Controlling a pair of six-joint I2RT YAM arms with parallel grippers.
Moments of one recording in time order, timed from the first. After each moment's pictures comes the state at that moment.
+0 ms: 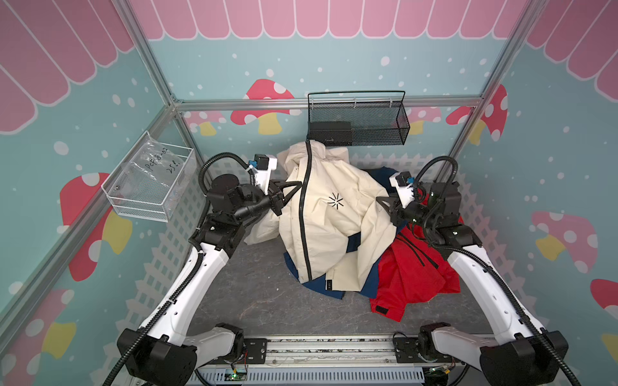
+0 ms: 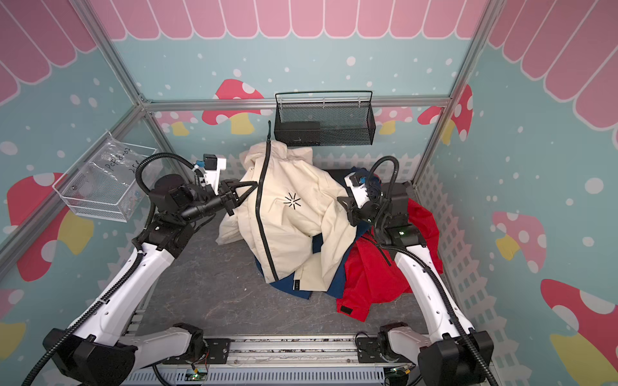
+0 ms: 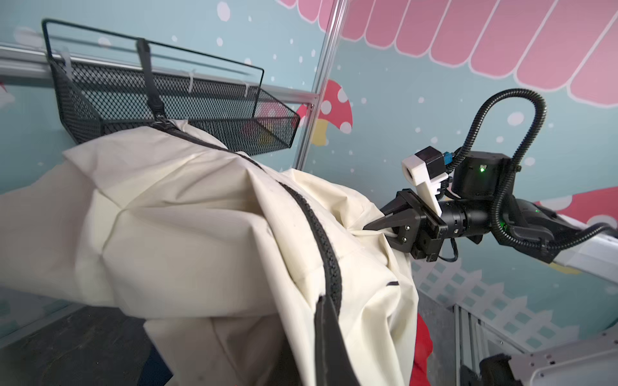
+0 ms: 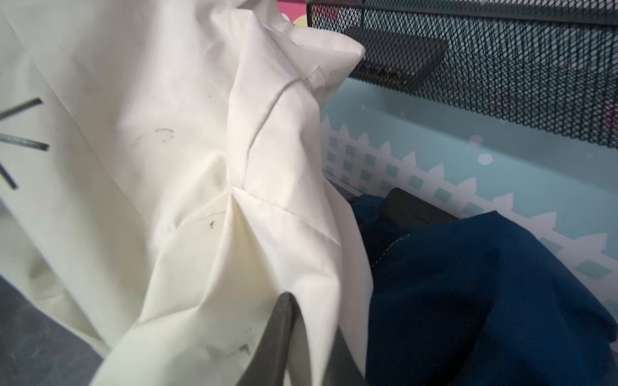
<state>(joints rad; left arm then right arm) -0.26 1.20 1.15 0.00 0.73 -0.20 0.17 1.17 1.05 -0.24 -0.51 -0.18</state>
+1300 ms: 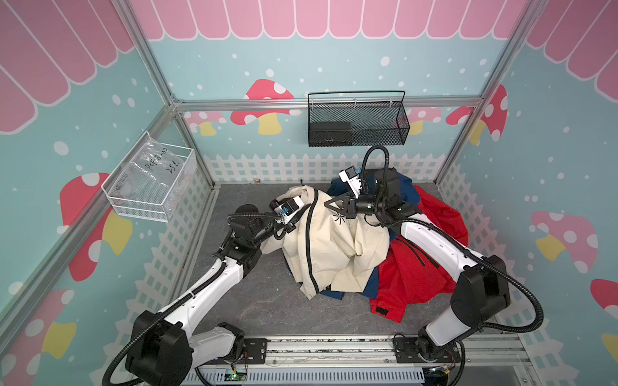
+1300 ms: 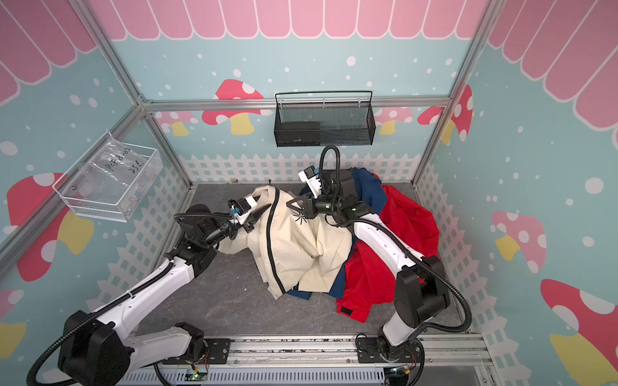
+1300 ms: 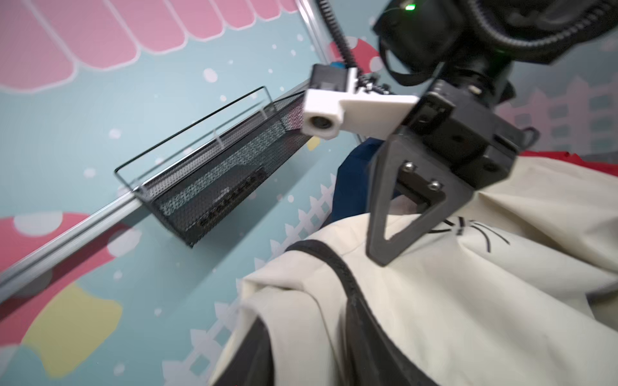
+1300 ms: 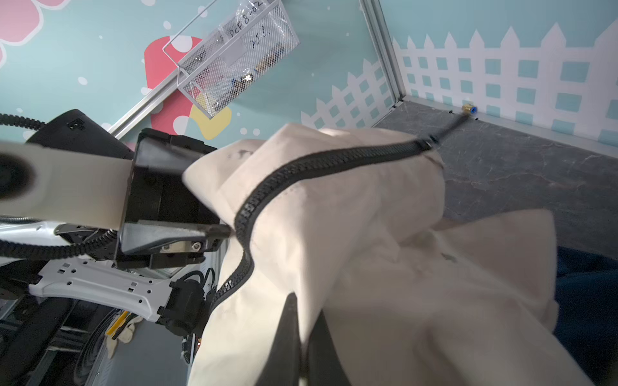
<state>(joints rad) -0.36 1.16 0.85 0.38 0.41 0.38 0.43 1.59 1.33 -0.05 -0.87 0.23</state>
